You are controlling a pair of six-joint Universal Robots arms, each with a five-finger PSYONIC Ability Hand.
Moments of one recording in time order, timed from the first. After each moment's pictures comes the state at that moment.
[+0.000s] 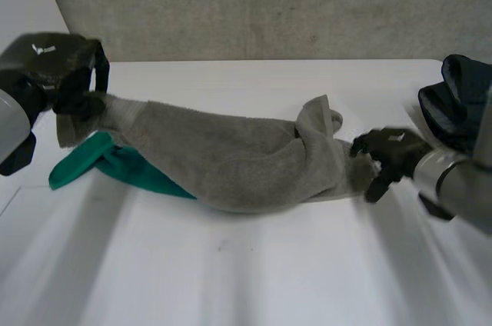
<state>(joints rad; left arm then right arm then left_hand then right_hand) 4.45 -1.52 -1.48 2.89 -1.48 3.38 1.80 -1.17 1.53 0.16 1.34 2.84 1.14 1.20 1.19 1.20 0.97 0.48 0.47 0.48 0.47 0.27</state>
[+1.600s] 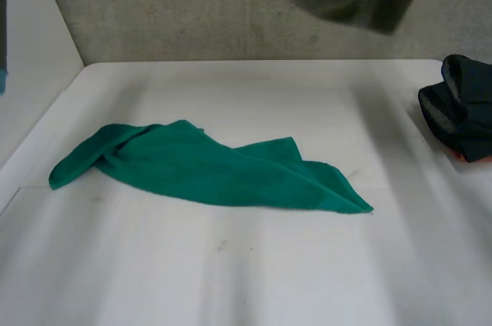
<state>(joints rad) 4.44 -1.75 -1.14 3.59 -1.56 3.36 1.75 -1.21 1.02 -0.42 1.35 2.71 1.14 1.20 1.19 1.20 0.99 1.10 1.18 1.19 1.20 1.03</state>
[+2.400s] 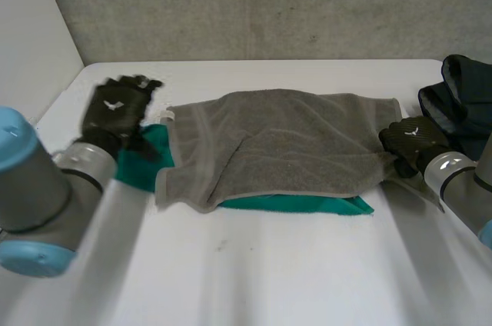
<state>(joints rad) 4.41 -1.83 -1.73 3.54 -1.52 3.37 1.68 -1.07 1.59 -0.19 1.31 2.54 0.19 0.21 0.21 0.20 0.05 1.10 1.18 1.19 1.20 1.03</state>
